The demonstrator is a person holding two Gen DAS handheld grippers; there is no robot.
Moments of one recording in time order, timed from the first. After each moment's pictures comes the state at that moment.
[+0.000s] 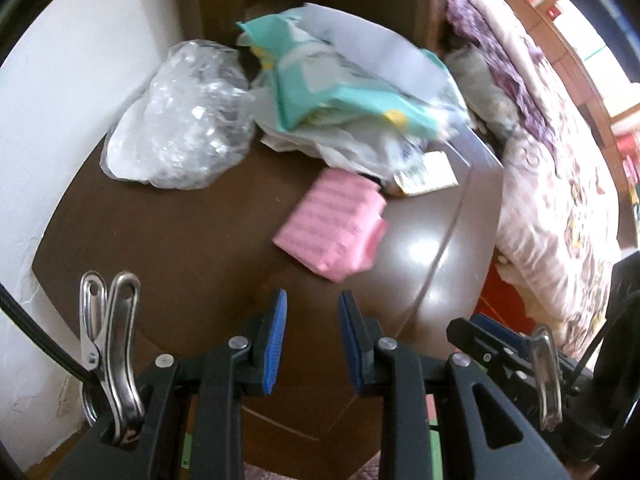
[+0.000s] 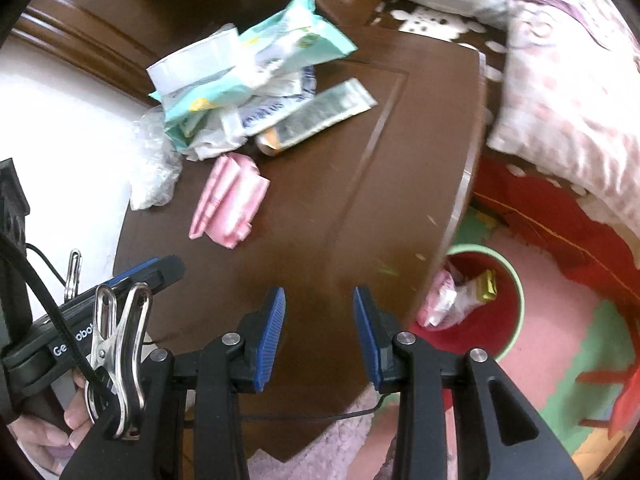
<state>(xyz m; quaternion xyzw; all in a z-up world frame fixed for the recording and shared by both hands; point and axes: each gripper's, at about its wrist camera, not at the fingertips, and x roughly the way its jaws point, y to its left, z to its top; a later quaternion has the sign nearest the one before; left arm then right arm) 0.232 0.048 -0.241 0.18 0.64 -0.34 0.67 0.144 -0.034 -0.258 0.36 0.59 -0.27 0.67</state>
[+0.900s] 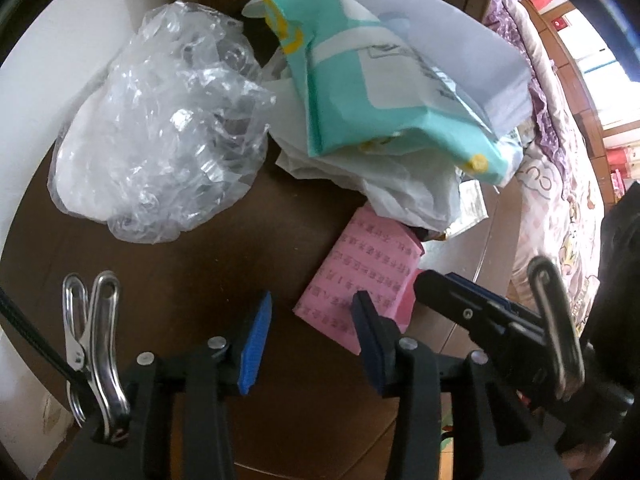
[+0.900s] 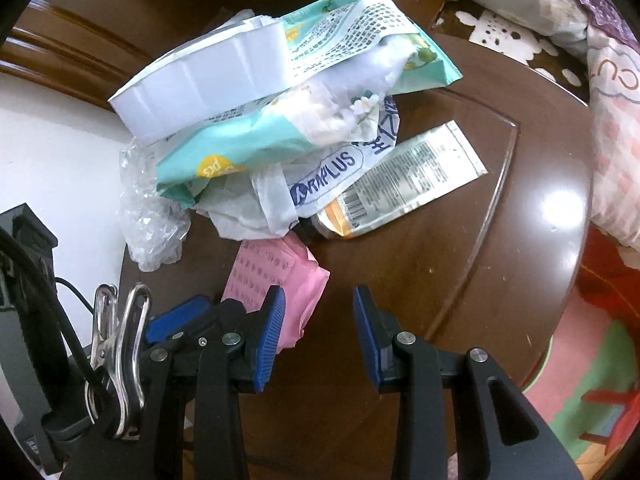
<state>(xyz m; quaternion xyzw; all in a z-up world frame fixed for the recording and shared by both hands) 0.284 0.033 -0.291 0.15 0.67 -0.35 0.63 0.226 -0.063 -0.302 0.37 0.60 -0.25 0.66</state>
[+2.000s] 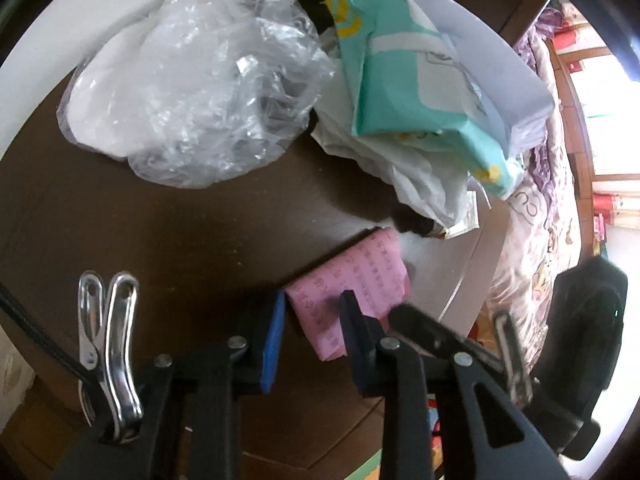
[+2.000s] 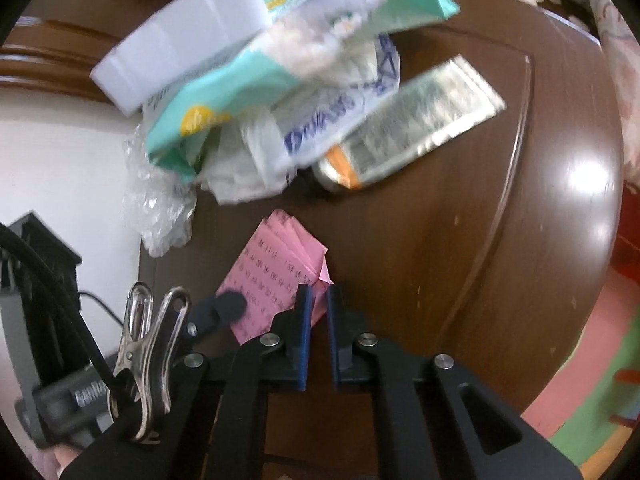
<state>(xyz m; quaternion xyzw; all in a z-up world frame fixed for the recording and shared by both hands) 0.292 0.058 -0.297 0.08 0.71 -0.33 0.61 0.196 -0.060 -0.320 0.43 0.60 -0.22 0.64</state>
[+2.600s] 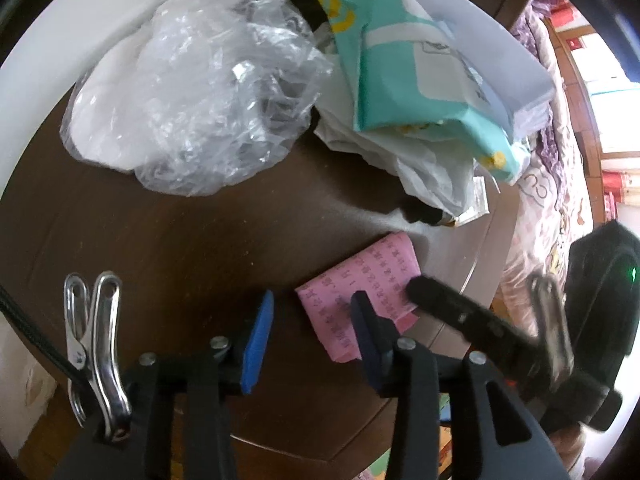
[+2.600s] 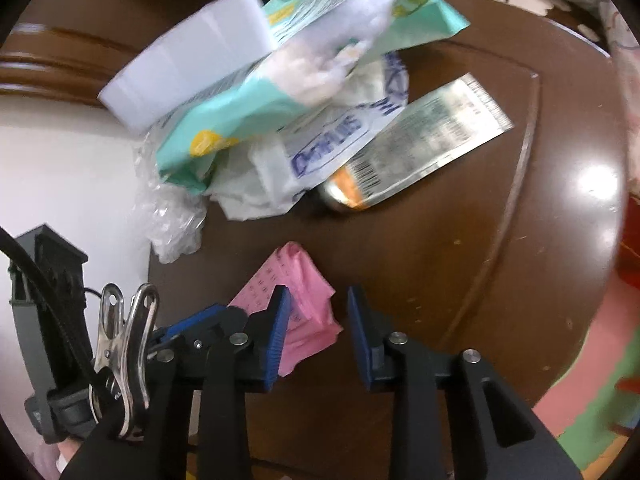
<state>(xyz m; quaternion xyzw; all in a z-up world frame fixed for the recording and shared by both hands) 0.296 0.061 -0.293 0.11 0.71 -0.33 0.61 0.191 -0.068 -0.315 0.44 0.59 -0.21 0.65</state>
